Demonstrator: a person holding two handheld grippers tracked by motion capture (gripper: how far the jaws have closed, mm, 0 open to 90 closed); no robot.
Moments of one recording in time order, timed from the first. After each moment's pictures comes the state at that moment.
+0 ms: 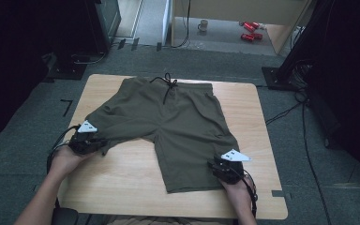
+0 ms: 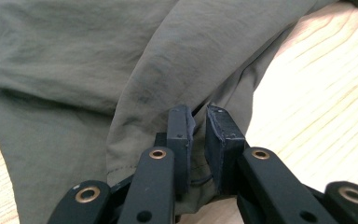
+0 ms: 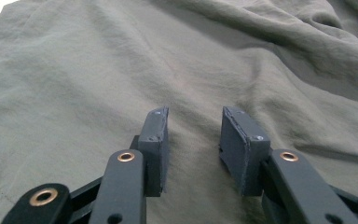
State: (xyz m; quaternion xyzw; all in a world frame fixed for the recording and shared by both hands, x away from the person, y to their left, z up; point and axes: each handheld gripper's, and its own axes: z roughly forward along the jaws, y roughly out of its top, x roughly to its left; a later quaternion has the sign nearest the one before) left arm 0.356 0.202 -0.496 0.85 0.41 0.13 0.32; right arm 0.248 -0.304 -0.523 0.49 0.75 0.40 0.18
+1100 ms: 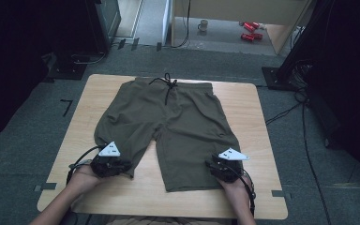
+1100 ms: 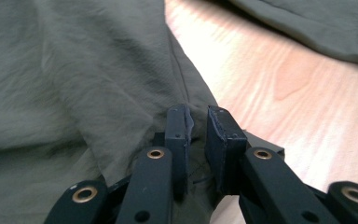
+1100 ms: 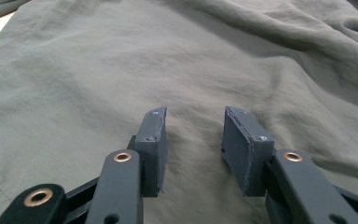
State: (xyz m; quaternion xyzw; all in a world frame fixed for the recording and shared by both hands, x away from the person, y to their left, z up) left arm 0.289 0.126 -0.503 0.89 0.29 0.04 0.36; right arm 0.253 -0.297 -0.523 0.49 0.76 0.40 0.17
